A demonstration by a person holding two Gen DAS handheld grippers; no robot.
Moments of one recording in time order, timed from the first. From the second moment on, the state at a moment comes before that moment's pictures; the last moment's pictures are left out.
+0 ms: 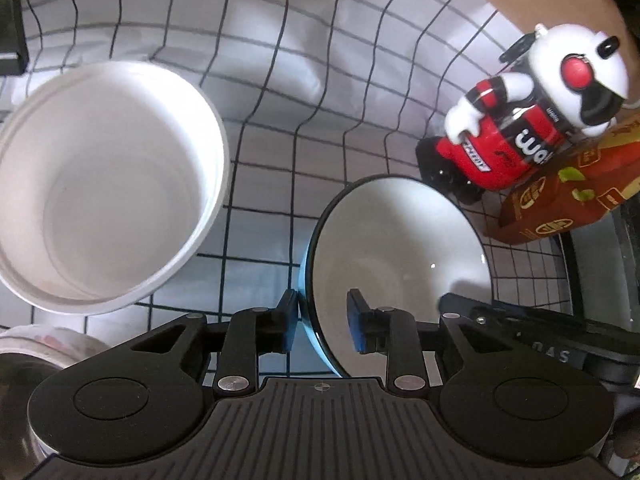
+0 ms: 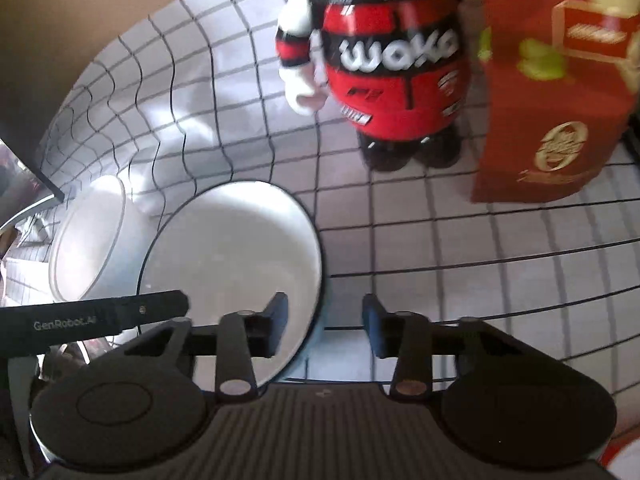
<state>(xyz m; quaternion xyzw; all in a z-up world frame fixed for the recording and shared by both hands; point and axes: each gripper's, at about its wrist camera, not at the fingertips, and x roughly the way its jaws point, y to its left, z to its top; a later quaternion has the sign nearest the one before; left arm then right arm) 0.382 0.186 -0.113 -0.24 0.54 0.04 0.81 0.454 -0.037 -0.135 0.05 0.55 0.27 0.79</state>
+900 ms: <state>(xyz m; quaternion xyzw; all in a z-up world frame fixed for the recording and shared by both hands) 0.403 0.175 -0.143 -0.25 0.60 -0.01 0.76 0.454 -0.039 -0.139 0.04 0.56 0.30 0.77</state>
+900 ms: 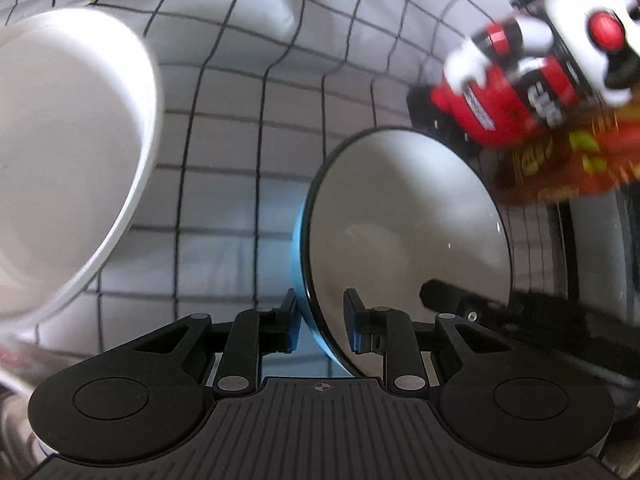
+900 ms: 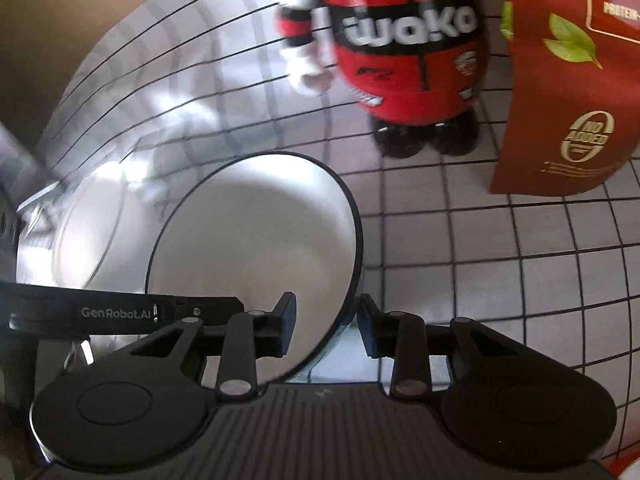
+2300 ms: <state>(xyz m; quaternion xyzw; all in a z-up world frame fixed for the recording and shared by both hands) 0.298 0.152 -0.053 -0.26 0.54 -0.08 0.79 0.352 -0.083 -0.065 0.07 0.51 0.32 0.79</state>
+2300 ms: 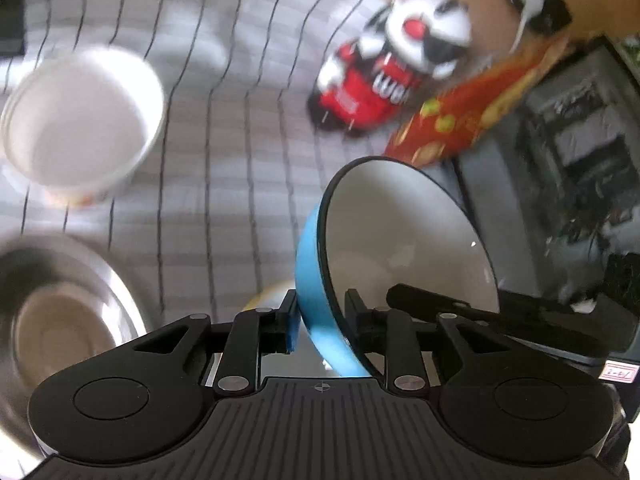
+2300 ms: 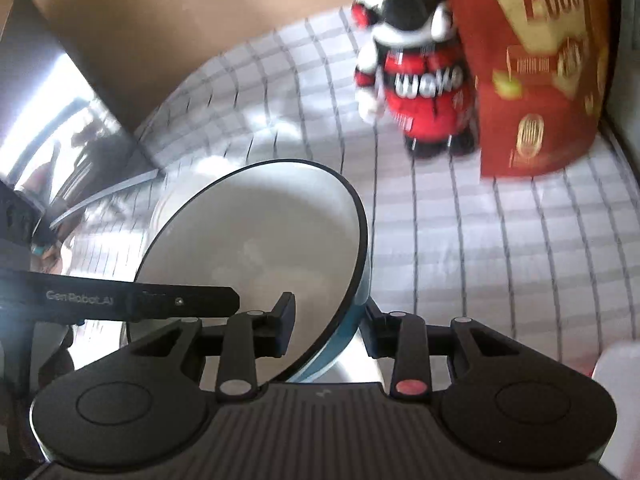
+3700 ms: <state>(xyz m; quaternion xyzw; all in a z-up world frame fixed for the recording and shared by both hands) 0.265 0.149 -0.089 -0.23 0.61 -0.06 0.76 0.313 -0.089 -0.100 0.04 0.53 0.30 0.79</state>
